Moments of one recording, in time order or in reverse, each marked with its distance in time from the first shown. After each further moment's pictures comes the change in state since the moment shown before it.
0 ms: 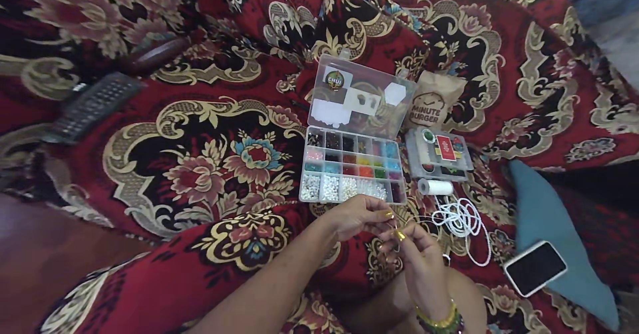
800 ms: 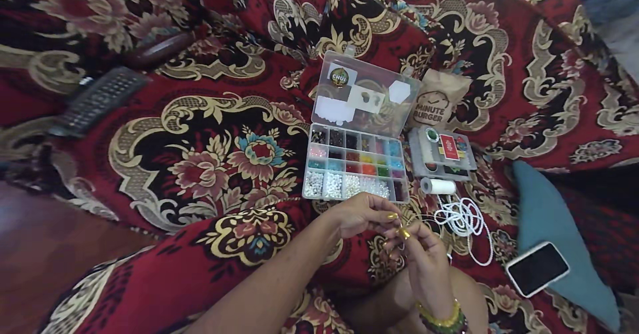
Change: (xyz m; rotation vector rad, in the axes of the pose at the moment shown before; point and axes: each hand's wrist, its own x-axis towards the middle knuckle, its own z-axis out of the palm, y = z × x) left_hand -0.001 0.000 -0.001 -0.048 -0.030 -0.003; right_hand 0.000 0.002 -0.001 0.012 0.015 -0.010
